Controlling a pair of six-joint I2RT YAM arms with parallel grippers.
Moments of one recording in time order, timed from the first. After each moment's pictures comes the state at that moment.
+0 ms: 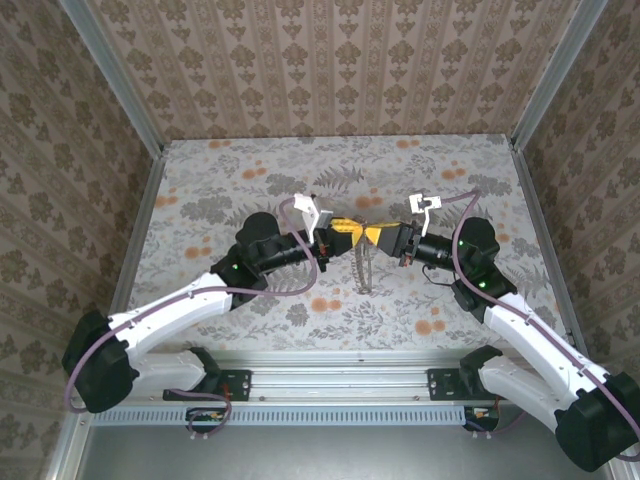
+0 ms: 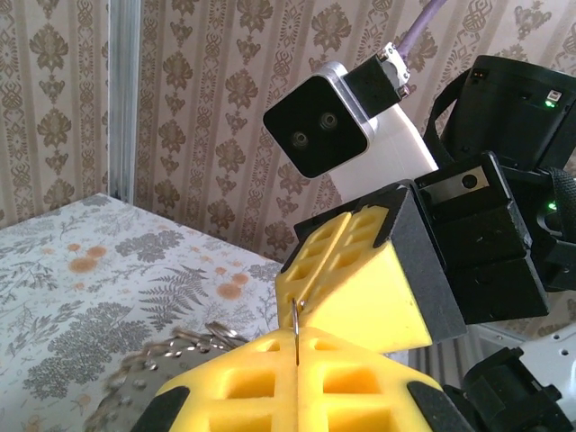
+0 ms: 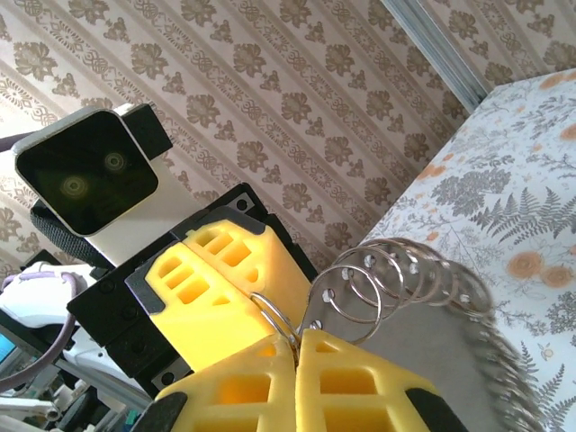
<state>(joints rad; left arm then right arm) -0.89 1.20 0.81 0.43 0.46 -0.25 0.40 0.91 0.61 0.36 -0.74 0.80</state>
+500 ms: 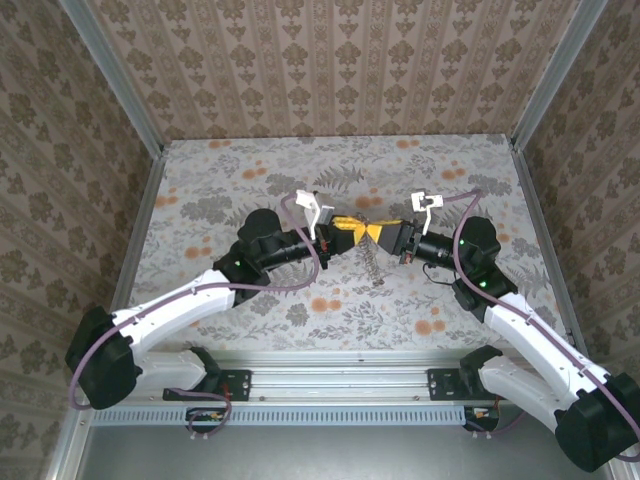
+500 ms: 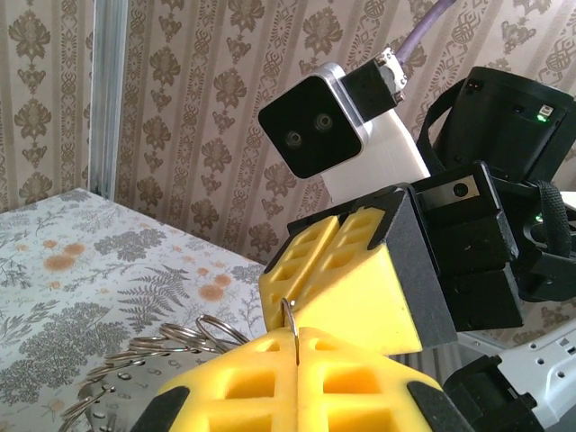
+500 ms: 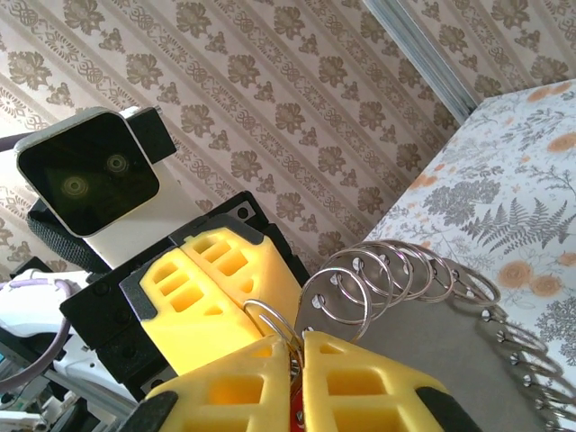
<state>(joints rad) -0.88 1.23 0.83 0.44 0.50 -0.30 0.39 0.90 0.62 0.36 -0.72 0.79</state>
